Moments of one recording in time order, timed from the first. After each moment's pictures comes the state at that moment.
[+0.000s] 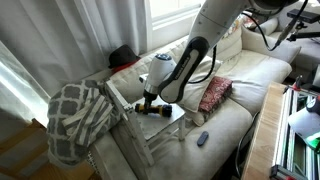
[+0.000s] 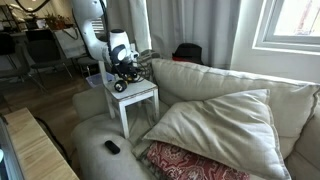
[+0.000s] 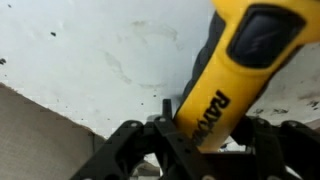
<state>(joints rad) 0.08 0.99 0.27 -1.76 -0.13 3.05 -0.33</state>
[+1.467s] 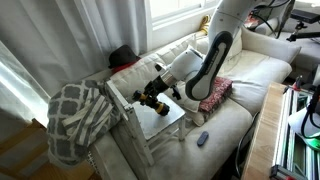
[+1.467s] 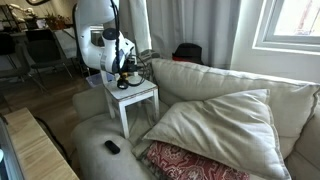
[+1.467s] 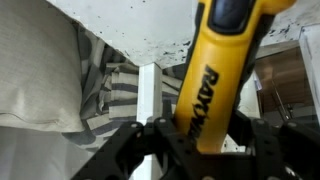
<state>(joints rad) -0.31 1.02 0.53 -2.03 -0.58 3.59 -0.37</state>
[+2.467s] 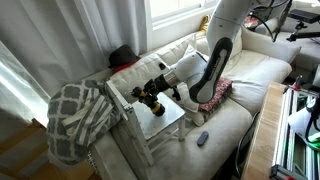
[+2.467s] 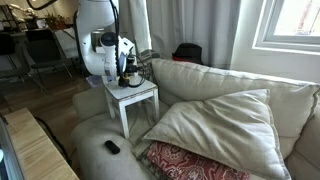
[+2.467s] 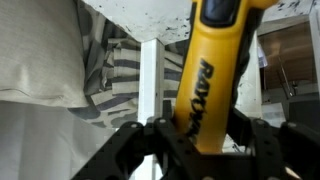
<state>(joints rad) -0.22 1.02 0.41 -2.00 -0.71 3.79 -0.20</state>
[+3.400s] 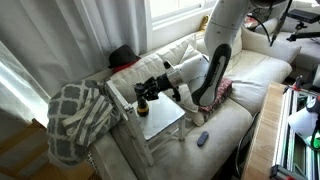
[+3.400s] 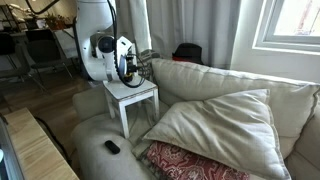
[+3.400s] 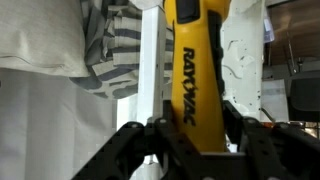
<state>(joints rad) -0.10 1.01 0.27 -1.99 -0.72 4.02 -0.11</state>
